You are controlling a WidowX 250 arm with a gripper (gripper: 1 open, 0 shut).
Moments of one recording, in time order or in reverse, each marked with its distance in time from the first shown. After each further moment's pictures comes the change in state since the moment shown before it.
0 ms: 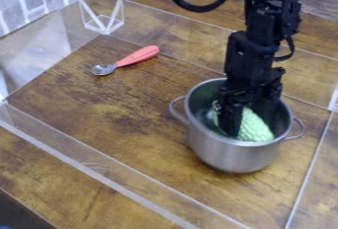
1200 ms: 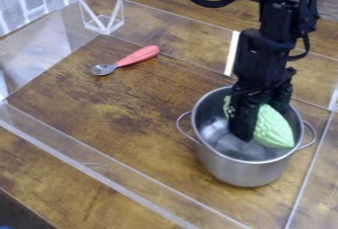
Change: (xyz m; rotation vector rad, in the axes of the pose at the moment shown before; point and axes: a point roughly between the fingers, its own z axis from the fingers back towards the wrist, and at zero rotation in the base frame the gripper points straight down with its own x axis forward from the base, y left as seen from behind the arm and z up) arm -0.024 0.018 0.022 0.099 0.037 0.078
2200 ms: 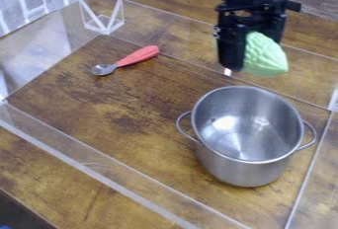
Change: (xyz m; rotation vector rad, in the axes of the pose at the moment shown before) arm 0.044 0.014 0.082 -0.049 0.041 0.022
